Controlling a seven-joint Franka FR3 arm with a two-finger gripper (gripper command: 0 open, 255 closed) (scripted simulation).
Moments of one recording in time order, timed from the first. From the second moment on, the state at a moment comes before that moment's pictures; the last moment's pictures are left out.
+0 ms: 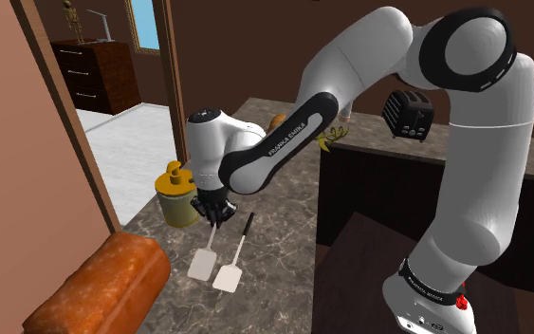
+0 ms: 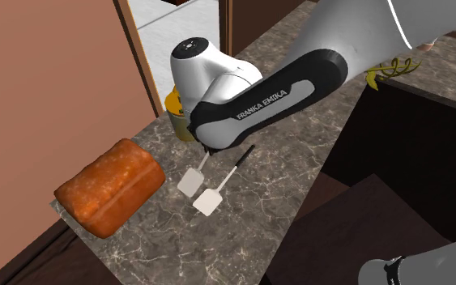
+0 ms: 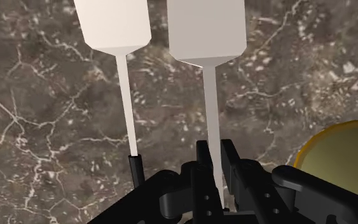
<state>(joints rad) -0.17 0.36 0.63 -2.09 -0.39 2.35 1.84</state>
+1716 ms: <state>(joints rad) -0.24 0.14 0.71 -1.97 -0.18 2.07 1.69</state>
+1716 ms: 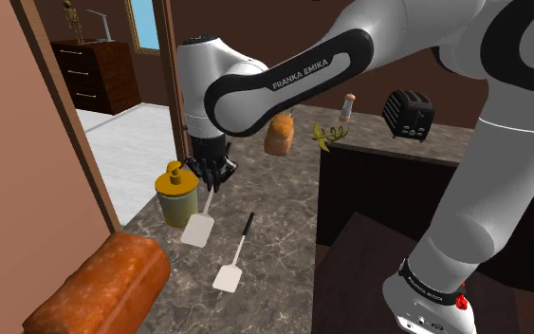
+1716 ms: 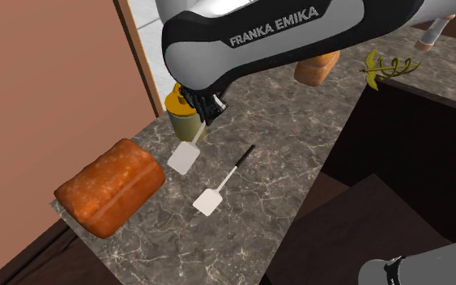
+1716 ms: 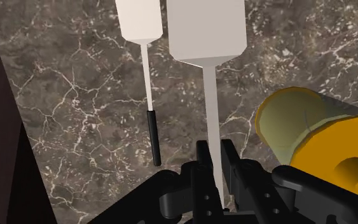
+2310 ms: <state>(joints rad) -0.32 0.01 0.67 -2.04 -0.08 2.06 1.52</state>
